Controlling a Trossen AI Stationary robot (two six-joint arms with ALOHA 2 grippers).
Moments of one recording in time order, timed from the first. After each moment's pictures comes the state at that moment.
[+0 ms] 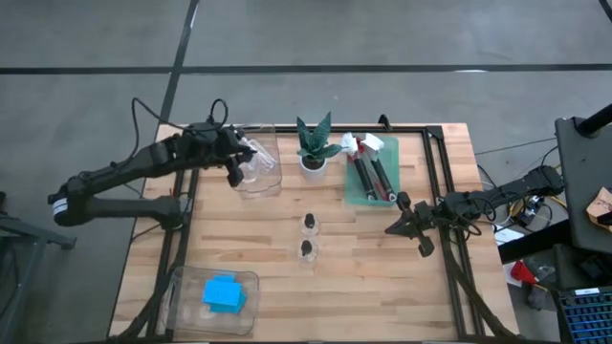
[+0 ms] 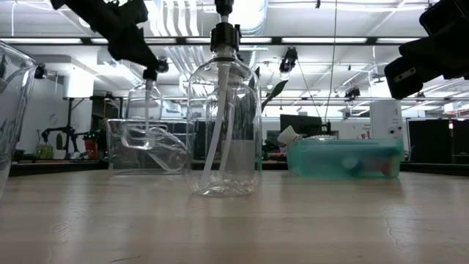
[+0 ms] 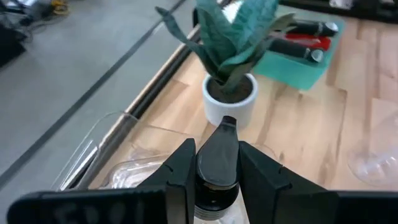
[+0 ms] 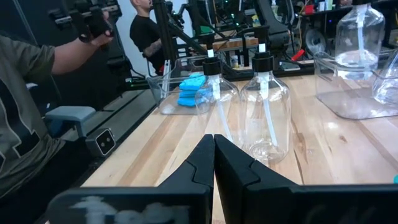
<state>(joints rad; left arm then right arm) 0.44 0.86 0.88 -0.55 -0.08 0.05 0.29 0.33 0.01 0.27 0.00 0.22</state>
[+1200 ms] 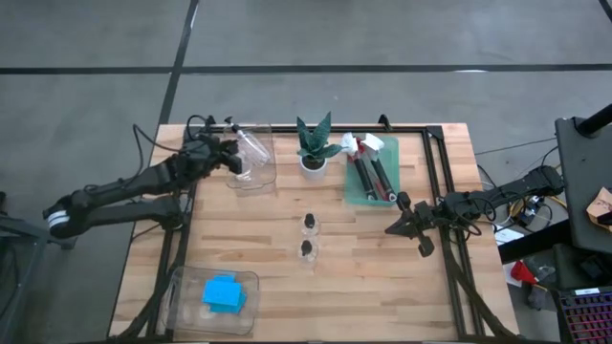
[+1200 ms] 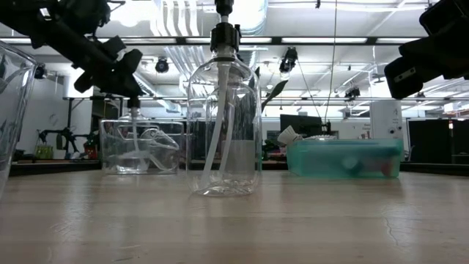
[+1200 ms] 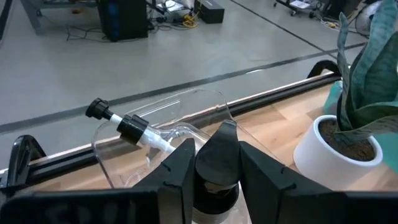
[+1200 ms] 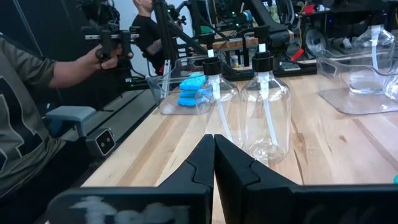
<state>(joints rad) 0.49 0.69 0.46 -0.17 -0.48 -0.35 0.29 0.33 0.01 0.27 0.00 0.22</state>
